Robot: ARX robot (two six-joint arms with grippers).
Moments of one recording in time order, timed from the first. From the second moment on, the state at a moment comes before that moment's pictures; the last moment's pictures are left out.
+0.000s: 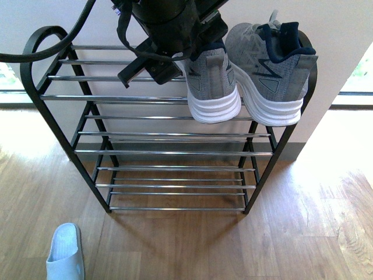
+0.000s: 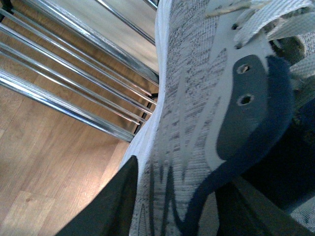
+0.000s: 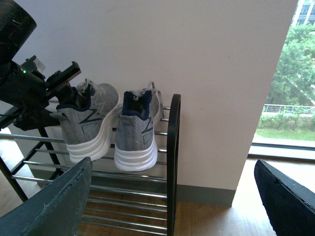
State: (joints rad) left arm -0.54 2.13 1.49 -0.18 -0.11 -1.05; right arm 0.00 0.01 0.02 0.00 0.00 0.00
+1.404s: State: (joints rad) left arm -0.45 1.07 0.73 0.00 -0.68 -0.54; right arm 0.00 0.01 0.02 0.00 0.00 0.00
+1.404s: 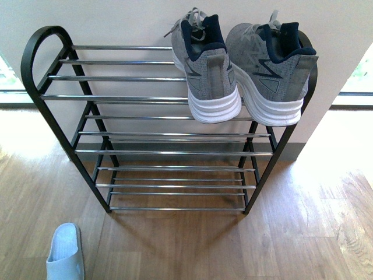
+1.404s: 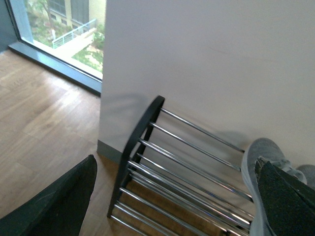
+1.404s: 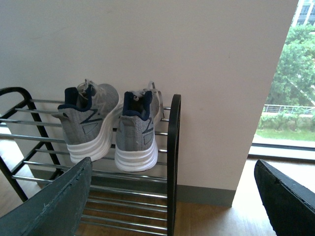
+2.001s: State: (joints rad) left arm -0.21 0.64 0.26 0.37 -0.20 -0.03; right arm 0.00 0.01 0.02 0.00 0.00 0.00
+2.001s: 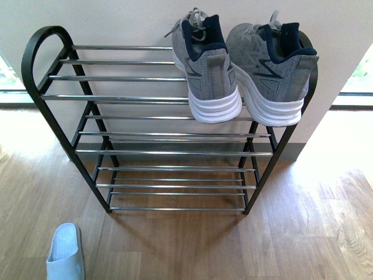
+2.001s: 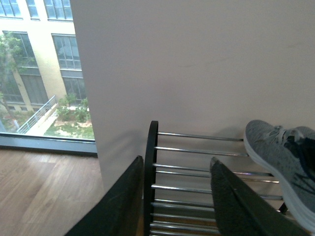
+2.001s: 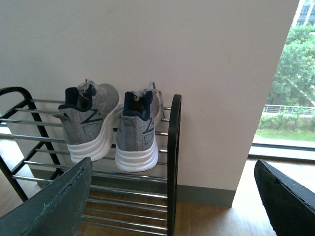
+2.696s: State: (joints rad) left arm 0.00 0.33 0.06 0.27 0.00 -0.01; right arm 0.00 0.01 0.02 0.00 0.00 0.00
